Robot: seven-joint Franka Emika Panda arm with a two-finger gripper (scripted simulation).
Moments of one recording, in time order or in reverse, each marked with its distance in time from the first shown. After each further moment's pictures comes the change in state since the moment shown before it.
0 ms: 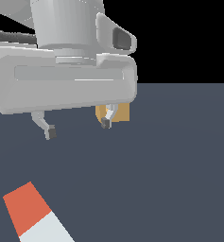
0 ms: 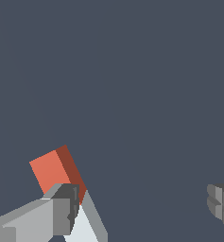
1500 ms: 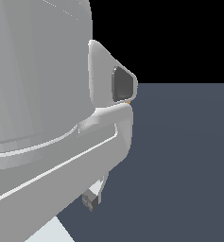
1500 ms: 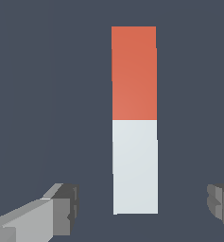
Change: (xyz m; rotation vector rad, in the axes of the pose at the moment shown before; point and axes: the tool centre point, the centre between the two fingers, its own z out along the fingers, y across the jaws) arm -0.111 -0.055 0.054 0.009 -0.004 -0.428
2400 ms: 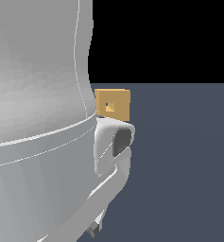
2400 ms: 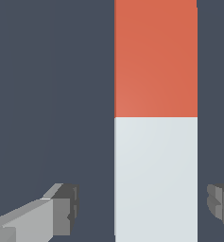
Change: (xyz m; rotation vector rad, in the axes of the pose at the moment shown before) arm -0.001 -0.001 0.045 0.001 0.001 -0.010
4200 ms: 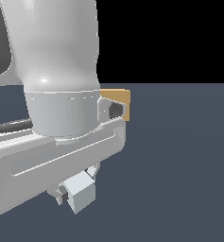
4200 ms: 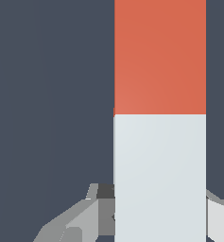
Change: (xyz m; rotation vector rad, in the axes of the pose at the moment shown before) arm 0.062 0.066 -0.007 0.000 0.001 0.144
